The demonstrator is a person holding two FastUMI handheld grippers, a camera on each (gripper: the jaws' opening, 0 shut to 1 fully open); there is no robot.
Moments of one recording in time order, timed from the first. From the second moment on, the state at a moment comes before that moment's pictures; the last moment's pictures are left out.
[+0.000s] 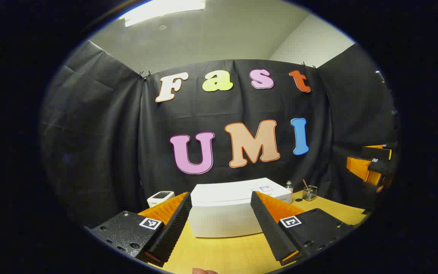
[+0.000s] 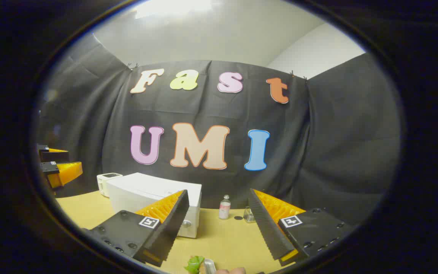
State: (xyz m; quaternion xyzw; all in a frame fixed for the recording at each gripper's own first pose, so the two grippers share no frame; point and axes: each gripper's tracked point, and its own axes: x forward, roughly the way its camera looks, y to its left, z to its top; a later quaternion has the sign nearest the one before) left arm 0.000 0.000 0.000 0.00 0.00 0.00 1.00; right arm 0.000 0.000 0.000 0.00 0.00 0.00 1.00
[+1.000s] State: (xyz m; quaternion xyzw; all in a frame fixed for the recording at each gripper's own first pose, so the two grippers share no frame) left arm 0.001 -0.009 -0.007 0.02 0.01 -0.02 1.00; right arm -0.002 -0.005 0.009 0.01 -0.01 0.00 1.00
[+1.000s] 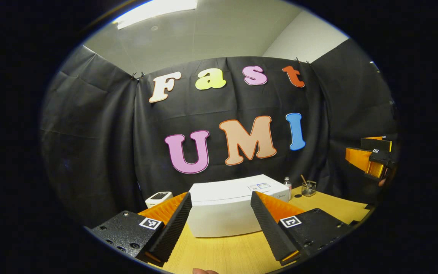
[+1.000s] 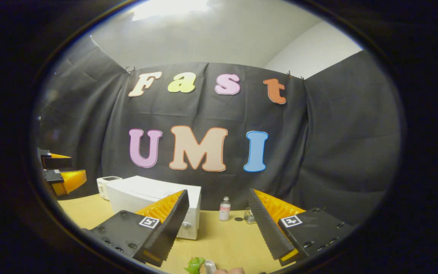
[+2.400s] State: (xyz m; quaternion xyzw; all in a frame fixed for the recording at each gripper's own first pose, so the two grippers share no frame) left arm 0.153 -0.172 -0.248 0.04 0.15 -0.12 0.98; right arm -0.062 -0.092 0.000 -0.02 0.03 -0.07 1.00
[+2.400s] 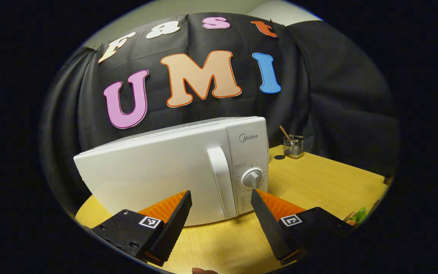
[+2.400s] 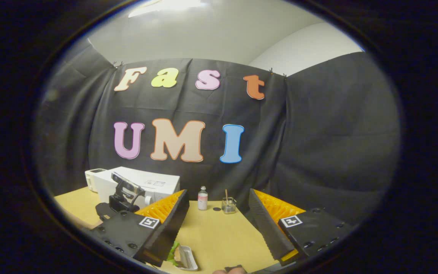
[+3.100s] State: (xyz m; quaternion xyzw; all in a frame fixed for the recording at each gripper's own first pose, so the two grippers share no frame) left arm 0.184 -0.182 -0.270 0.04 0.17 -0.09 0.98; right arm -0.058 -0.112 -0.013 -0.01 0.06 -0.08 0.99
